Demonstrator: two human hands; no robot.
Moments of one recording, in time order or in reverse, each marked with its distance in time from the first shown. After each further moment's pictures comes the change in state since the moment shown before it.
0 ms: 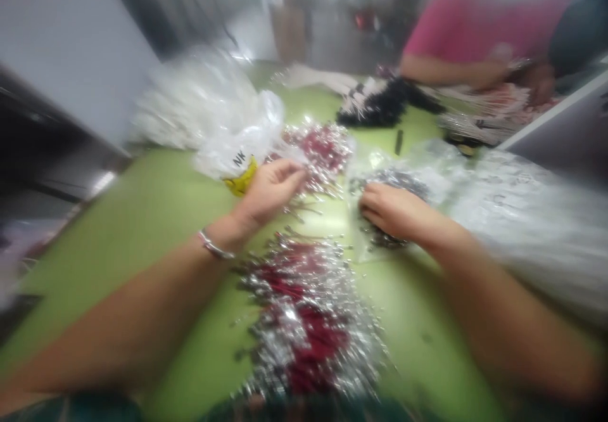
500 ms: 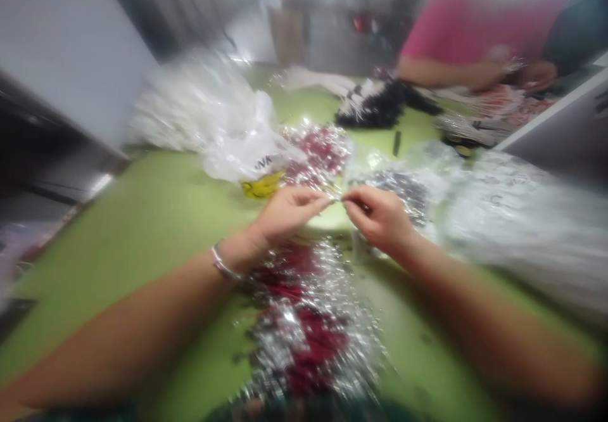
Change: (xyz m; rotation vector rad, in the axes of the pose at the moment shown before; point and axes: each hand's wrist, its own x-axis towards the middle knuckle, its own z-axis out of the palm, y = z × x) left_hand -0.019 0.014 0.031 -0.078 -0.115 -0.130; right_hand 0.003 -0.047 0.006 0.619 0.593 0.034
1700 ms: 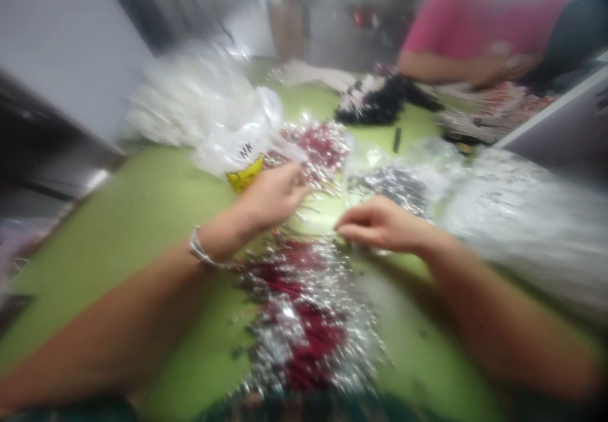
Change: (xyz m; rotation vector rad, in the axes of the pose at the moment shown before) left_hand 0.008 0.010 -0.034 0.716 0.084 0.260; right_hand 0.009 -0.004 -0.025 0.162 -0.611 0.153
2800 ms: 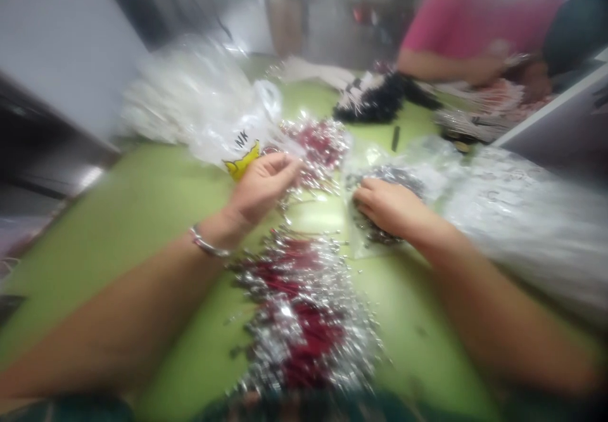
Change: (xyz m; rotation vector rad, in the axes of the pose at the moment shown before) left_hand 0.002 -0.006 0.011 -0.805 0.081 -0.219; right_hand 0.004 0.024 -0.011 -0.919 0.019 0.196
